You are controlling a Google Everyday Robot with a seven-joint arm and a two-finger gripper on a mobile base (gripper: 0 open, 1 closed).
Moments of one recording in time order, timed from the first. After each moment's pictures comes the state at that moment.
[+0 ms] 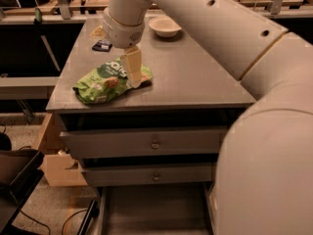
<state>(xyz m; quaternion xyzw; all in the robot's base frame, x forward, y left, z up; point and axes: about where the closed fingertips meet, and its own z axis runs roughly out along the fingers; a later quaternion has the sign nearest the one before) 0.632 0.102 0.906 -0.90 0.38 -0.01 0.20</state>
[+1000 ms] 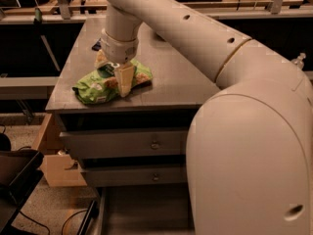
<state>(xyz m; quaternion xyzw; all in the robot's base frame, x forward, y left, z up) 0.632 0.120 0.846 -0.91 0.38 0.05 0.14</state>
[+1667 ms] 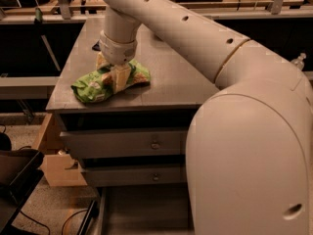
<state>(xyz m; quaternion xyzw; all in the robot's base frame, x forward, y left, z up) 0.632 0.123 0.841 -0.91 0.38 0.05 0.14</state>
